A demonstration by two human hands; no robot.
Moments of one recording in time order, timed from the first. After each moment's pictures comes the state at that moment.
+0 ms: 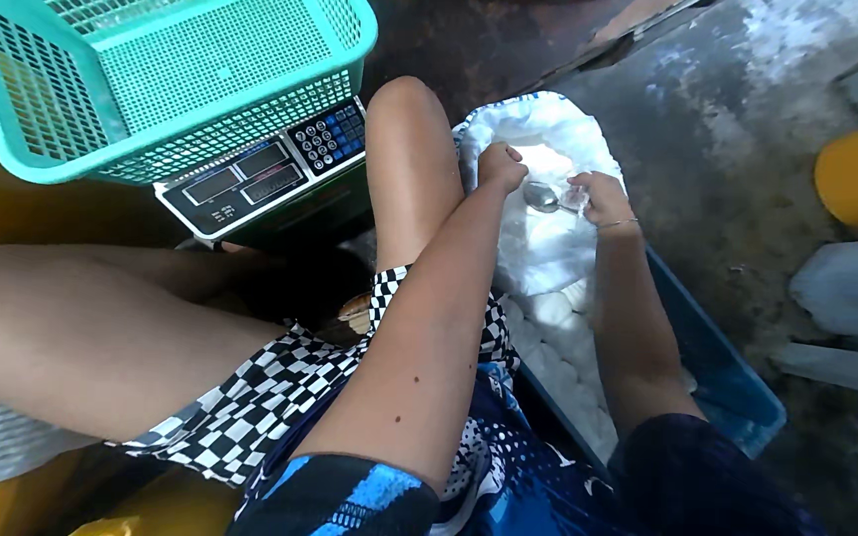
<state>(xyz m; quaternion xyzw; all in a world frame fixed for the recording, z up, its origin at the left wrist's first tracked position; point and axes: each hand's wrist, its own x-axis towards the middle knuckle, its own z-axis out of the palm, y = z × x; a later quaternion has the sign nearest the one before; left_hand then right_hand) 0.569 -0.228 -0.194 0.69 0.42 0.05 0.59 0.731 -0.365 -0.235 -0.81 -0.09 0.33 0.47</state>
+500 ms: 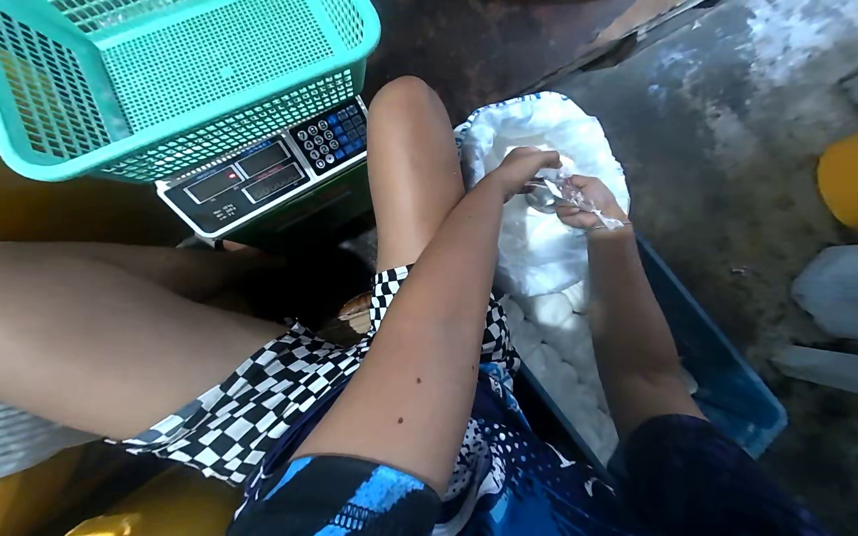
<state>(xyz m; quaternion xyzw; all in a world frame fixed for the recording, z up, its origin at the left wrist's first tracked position) 0.581 -0.233 -0.193 0.51 0.31 0.02 0.80 0.713 -0.360 -0.219 -0.61 0.00 0.57 0.55</state>
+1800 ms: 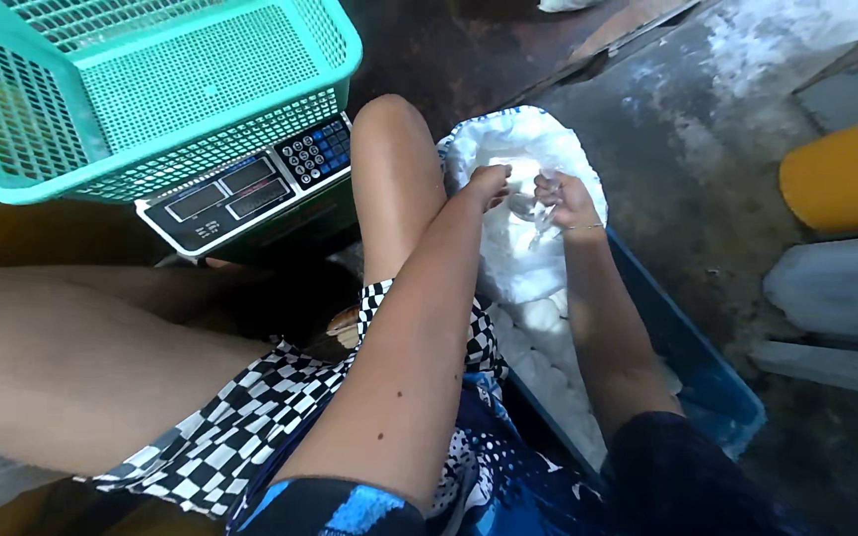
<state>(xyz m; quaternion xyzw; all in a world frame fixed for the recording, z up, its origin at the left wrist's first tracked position) 0.584 -0.225 -0.199 0.42 0.43 0.00 0.80 0.721 -0.344 -0.226 -0.56 -0.06 0.50 0.65</state>
